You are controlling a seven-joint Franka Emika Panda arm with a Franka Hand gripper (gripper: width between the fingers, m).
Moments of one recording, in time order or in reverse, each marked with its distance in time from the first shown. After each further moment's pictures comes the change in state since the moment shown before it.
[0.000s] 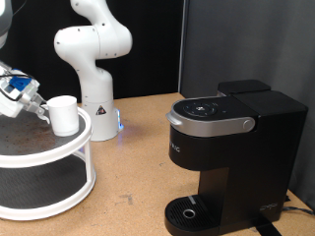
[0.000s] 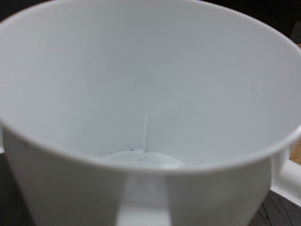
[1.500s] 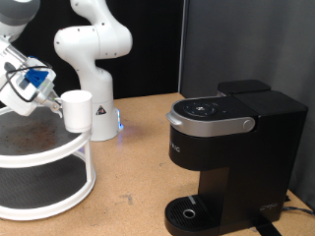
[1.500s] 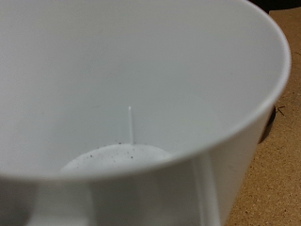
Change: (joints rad) arm -0.018 -0.046 0.221 -0.009 0.031 0.085 0.303
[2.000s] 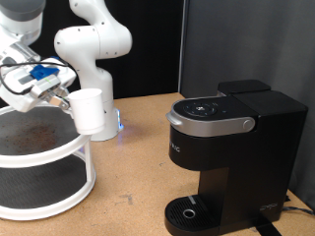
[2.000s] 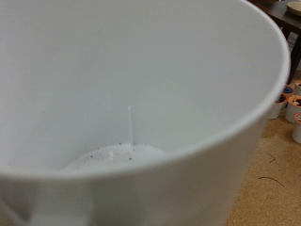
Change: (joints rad) arm 0.044 -0.053 0.081 -0.068 0.364 0.262 0.055
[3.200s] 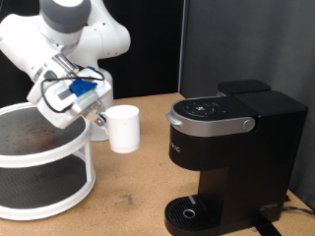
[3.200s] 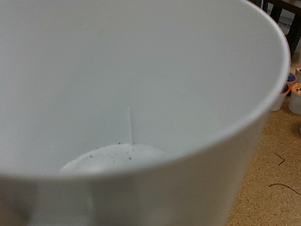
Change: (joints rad) arm 0.178 0.090 0.113 -0.031 0.238 0.240 0.018
